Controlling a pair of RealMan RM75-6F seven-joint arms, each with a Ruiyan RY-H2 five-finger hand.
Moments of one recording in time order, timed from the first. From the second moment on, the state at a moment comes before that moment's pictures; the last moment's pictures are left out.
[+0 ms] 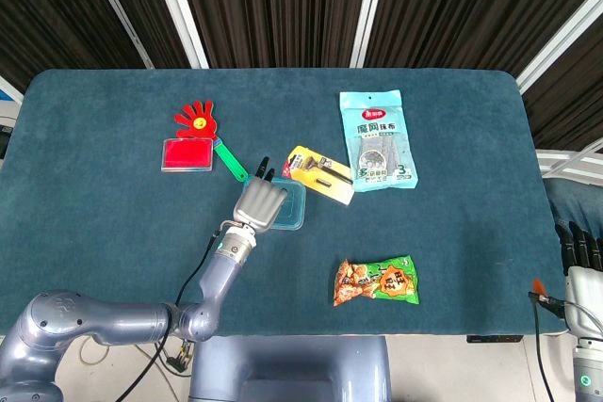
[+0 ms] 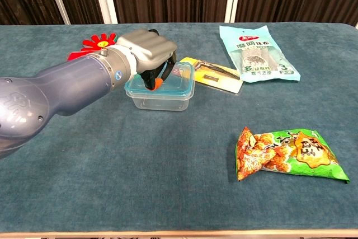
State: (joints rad) left arm -1.10 -1.83 -0.19 -1.34 0.67 1.07 0.99; right arm 0.01 -1.13 0.12 -1.73 -1.30 1.51 -0.20
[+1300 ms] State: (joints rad) left arm -1.07 -1.85 -0.18 -1.34 0.69 1.09 1.02; right arm 0.01 -1.13 0.13 -1.73 -1.30 1.52 -0.20
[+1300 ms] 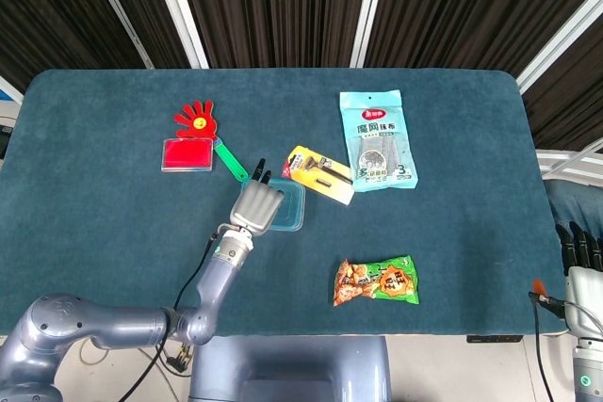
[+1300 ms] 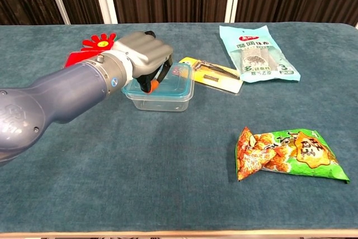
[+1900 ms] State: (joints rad) left arm -1.07 -1.86 -0.19 -1.35 0.66 1.12 1.07; right arm 0.01 -1.13 0.12 -1.73 -1.30 1.52 -0.20
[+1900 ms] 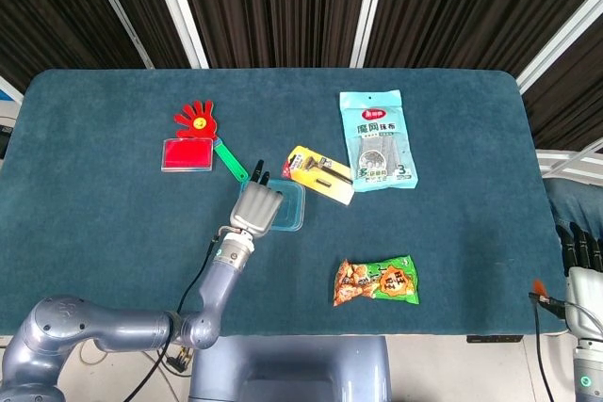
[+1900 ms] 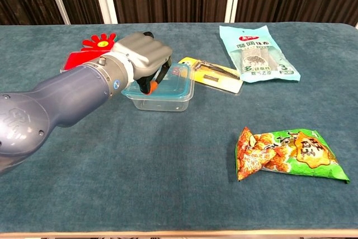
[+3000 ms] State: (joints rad) left arm -1.06 -1.94 -0.21 -1.26 0.71 1.14 1.05; right arm 0.01 -1.13 0.13 -1.74 -1.30 1.51 -0.20
